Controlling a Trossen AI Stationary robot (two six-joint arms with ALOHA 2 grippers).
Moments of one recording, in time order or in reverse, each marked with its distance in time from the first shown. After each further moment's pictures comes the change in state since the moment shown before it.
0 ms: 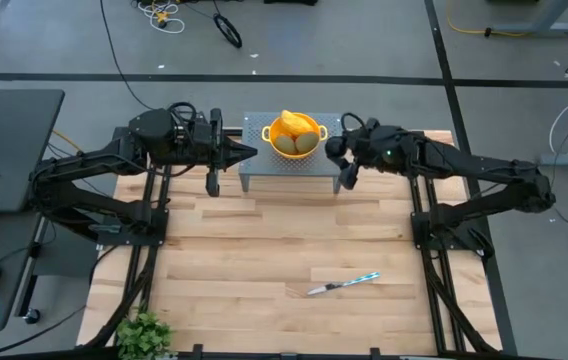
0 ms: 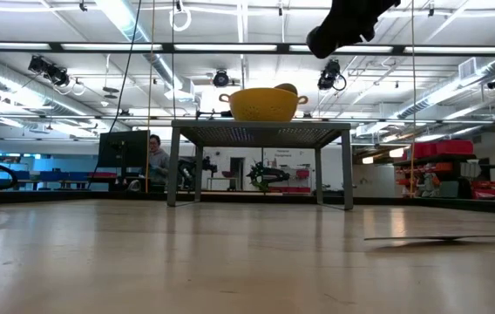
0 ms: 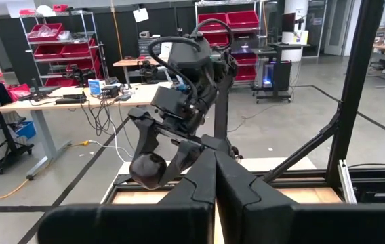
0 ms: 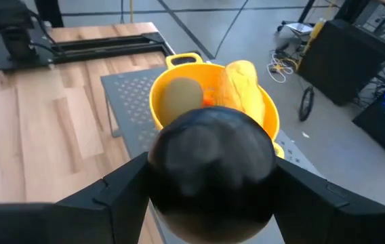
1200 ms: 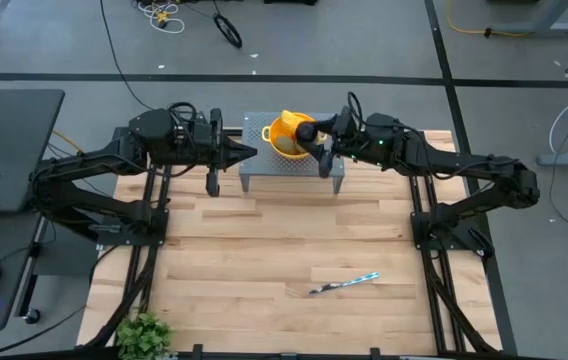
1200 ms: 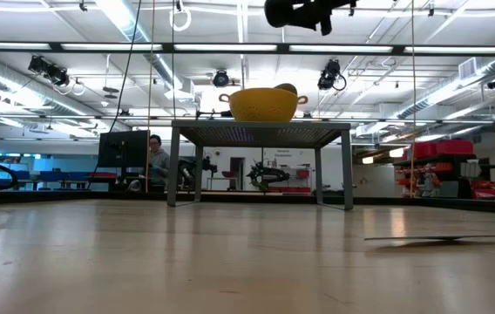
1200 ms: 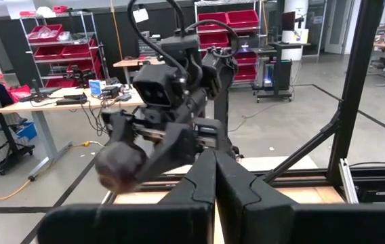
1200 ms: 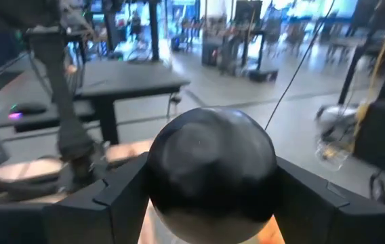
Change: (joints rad) left arm 0.000 0.000 0.000 -0.001 -0.001 0.009; right arm -0.051 0.144 -0.001 0.554 -0.212 0.021
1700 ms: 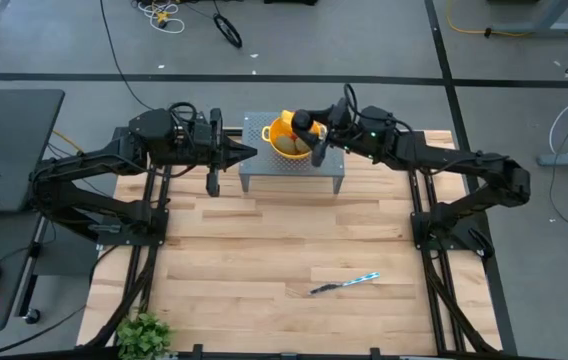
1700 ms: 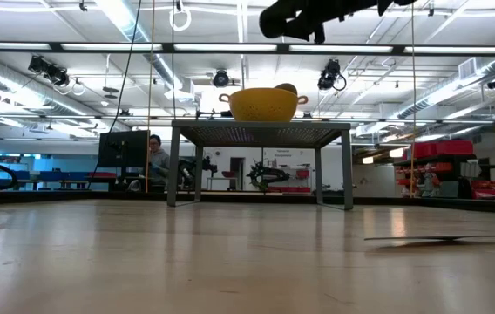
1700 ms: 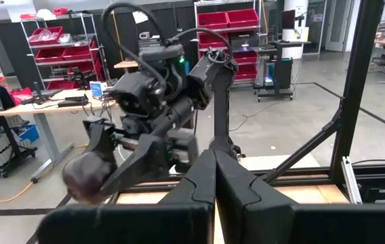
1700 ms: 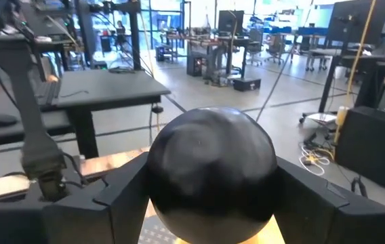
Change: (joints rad) left arm 0.000 0.000 0.000 0.000 0.000 0.015; right arm -0.076 0.072 0.000 0.116 -0.010 -0.016
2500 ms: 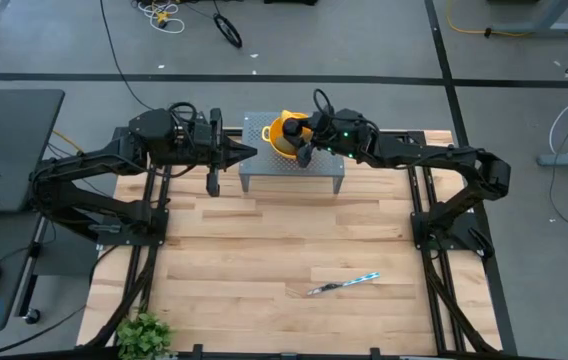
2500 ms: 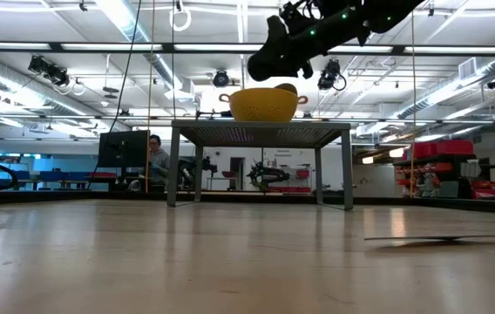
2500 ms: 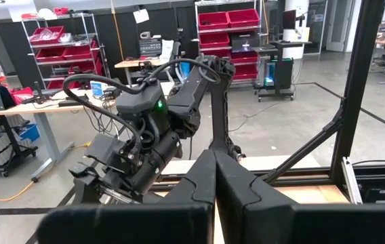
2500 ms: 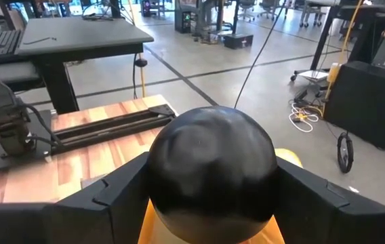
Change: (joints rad) left arm 0.000 0.000 0.000 0.000 -0.003 -0.003; right arm -0.048 0.166 0.000 -0.002 -0.001 0.012
